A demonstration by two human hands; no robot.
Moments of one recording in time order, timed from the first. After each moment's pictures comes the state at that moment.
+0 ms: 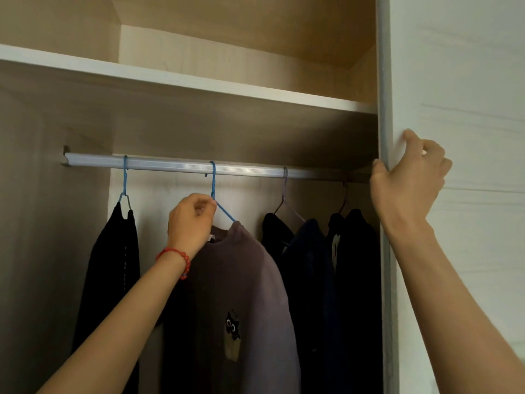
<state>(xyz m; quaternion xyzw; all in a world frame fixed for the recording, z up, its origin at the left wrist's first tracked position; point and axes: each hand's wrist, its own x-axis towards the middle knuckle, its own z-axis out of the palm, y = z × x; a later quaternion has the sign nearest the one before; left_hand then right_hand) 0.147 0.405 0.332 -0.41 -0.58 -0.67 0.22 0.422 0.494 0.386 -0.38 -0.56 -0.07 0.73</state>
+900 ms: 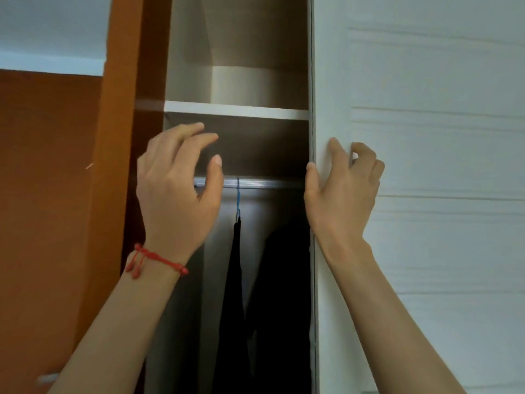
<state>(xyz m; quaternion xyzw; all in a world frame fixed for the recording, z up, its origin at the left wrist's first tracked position) 0.104 0.140 0.368 -0.41 -0.47 -0.50 0.60 0.212 0.283 0.375 -0.24 -0.62 -0.08 0.75</state>
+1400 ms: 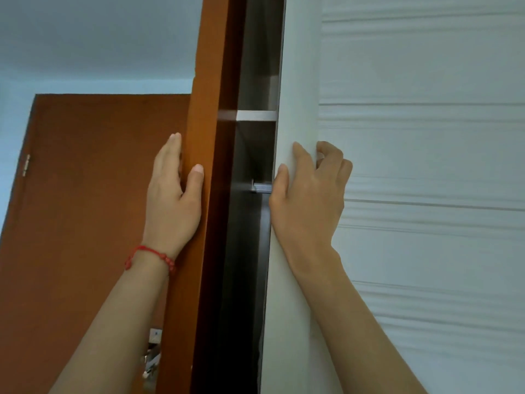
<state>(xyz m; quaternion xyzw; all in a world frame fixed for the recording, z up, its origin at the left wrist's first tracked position) 0.021 0.082 0.365 -0.37 -0.57 -0.58 0.45 0.124 0.196 0.373 -0.10 -0.63 -0.01 0.77</state>
